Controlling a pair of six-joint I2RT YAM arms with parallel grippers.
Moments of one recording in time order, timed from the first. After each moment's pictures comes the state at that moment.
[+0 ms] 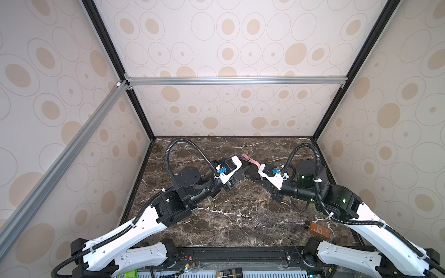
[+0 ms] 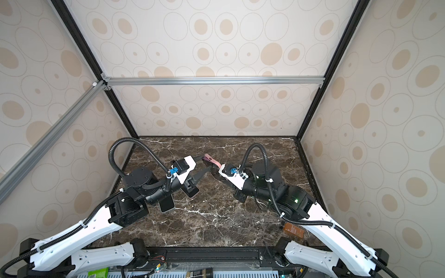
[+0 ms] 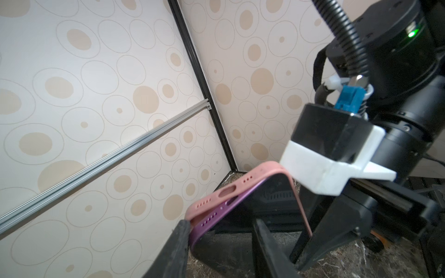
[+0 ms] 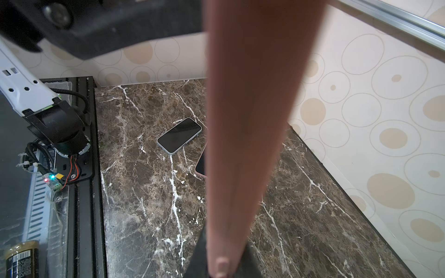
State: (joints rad) left arm -1.00 0.99 1.12 -0.04 -0.03 0.37; right arm 0.85 0.95 1.20 -0.66 -0.14 -0.32
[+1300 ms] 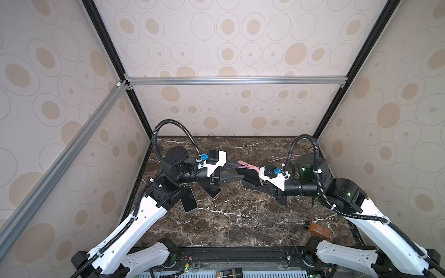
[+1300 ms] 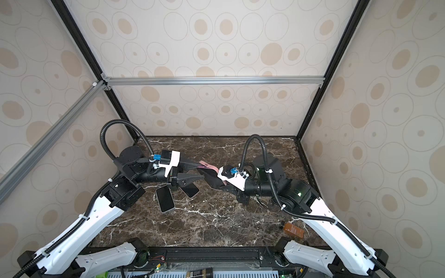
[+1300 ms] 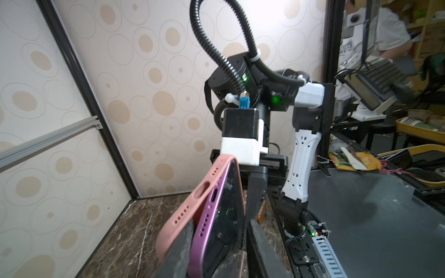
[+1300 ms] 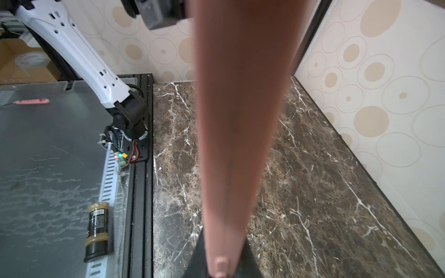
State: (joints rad) left arm -0.63 1.05 1.15 0.00 0.93 0.10; right arm 0.77 1.01 1.34 -0.84 -0.45 -0.38
